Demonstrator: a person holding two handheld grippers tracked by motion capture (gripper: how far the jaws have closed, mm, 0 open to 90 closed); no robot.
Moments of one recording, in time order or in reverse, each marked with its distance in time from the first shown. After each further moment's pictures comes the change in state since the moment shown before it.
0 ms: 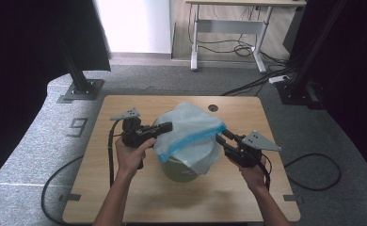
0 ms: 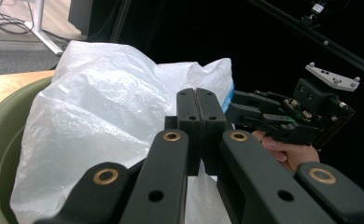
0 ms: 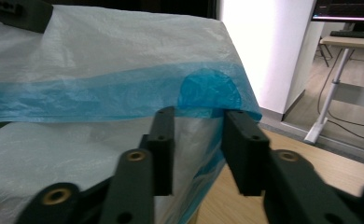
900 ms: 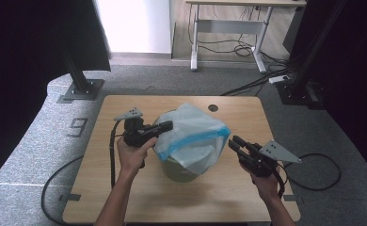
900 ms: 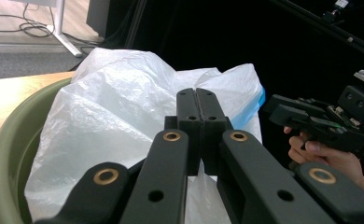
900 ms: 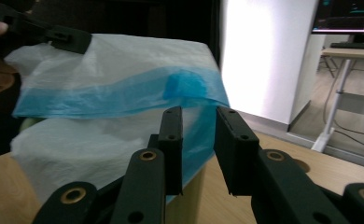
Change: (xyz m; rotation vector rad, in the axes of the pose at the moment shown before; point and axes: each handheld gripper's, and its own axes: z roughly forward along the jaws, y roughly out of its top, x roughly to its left) left arm -0.002 0.000 0.005 0.002 0.068 0.017; right arm -0.007 -0.005 -0.043 -0.067 0.027 0.025
